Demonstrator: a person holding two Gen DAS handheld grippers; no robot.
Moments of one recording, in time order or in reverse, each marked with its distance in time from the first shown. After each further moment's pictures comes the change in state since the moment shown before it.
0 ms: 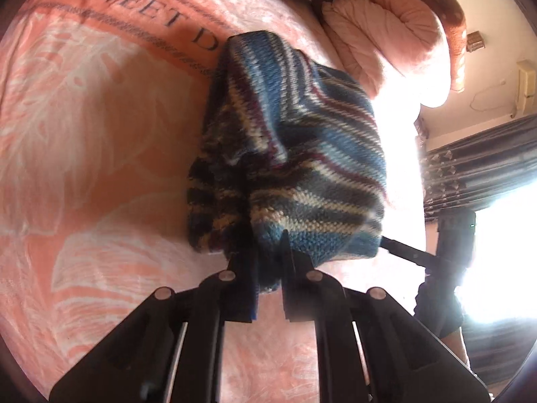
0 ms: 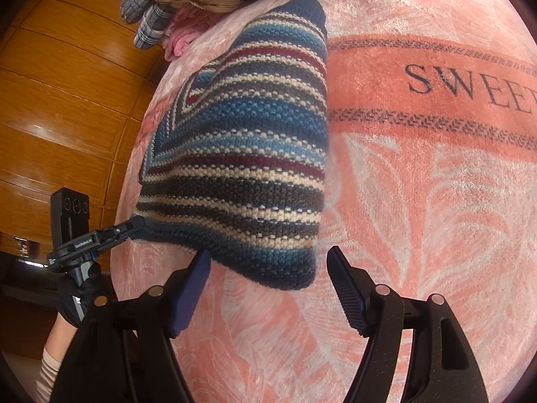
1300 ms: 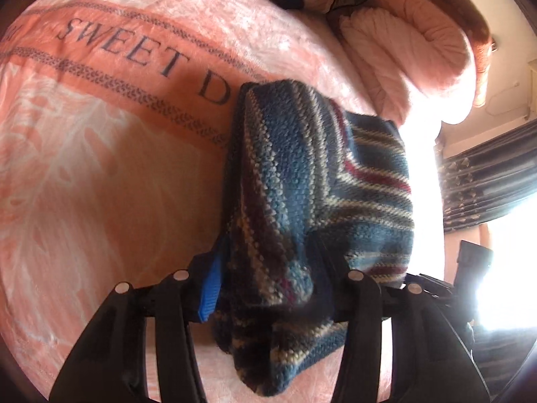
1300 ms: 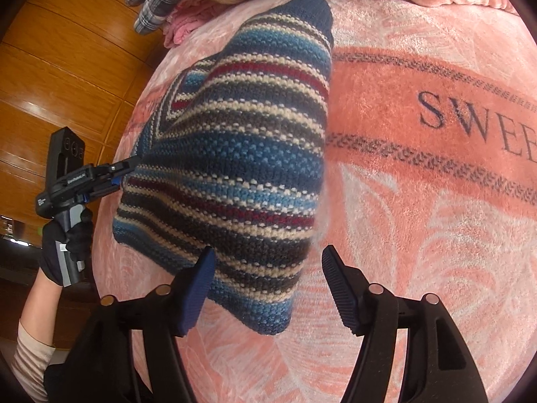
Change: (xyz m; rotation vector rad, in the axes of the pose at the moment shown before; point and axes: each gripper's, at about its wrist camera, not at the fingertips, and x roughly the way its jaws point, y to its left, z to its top) left arm 0.032 -0.024 0.094 0.048 -0.037 0.099; right arm 0.024 0.002 0.029 -0.094 0.021 -0.063
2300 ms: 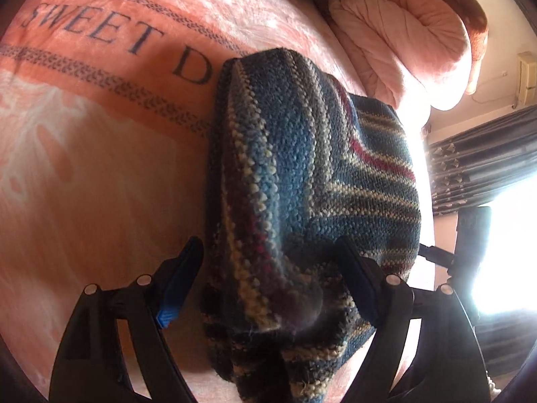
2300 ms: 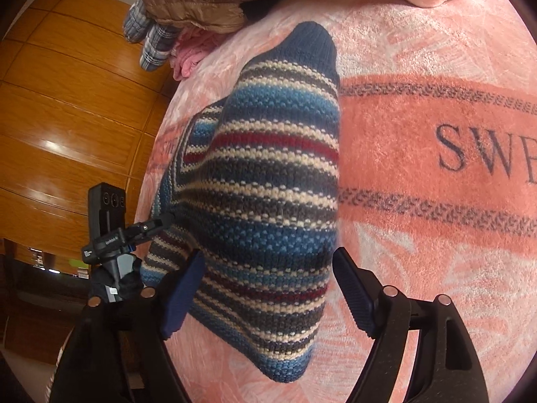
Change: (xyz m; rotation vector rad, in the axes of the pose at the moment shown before) left arm 0.038 0.009 0.003 0.054 0.066 -0.120; right arm 0.006 -0.012 0.046 0.108 -0.076 0.164
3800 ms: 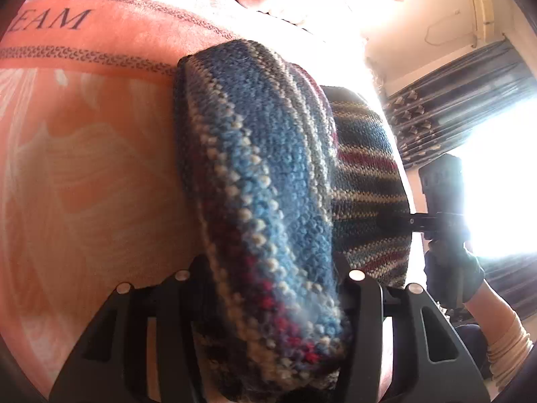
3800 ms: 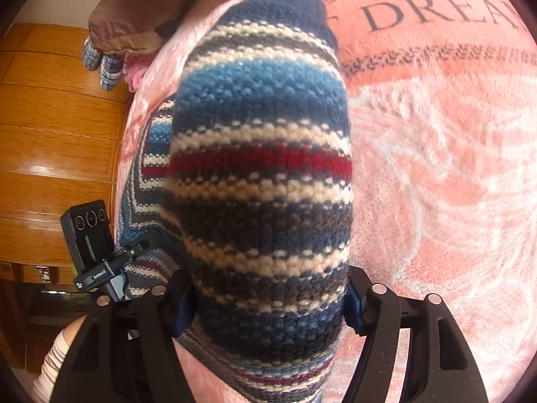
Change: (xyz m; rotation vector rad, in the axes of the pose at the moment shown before) left arm 0.169 -0.208 -0.127 0.148 0.024 -0.158; right arm -0.125 -0.203 -0.112 0.163 0.044 -0.029
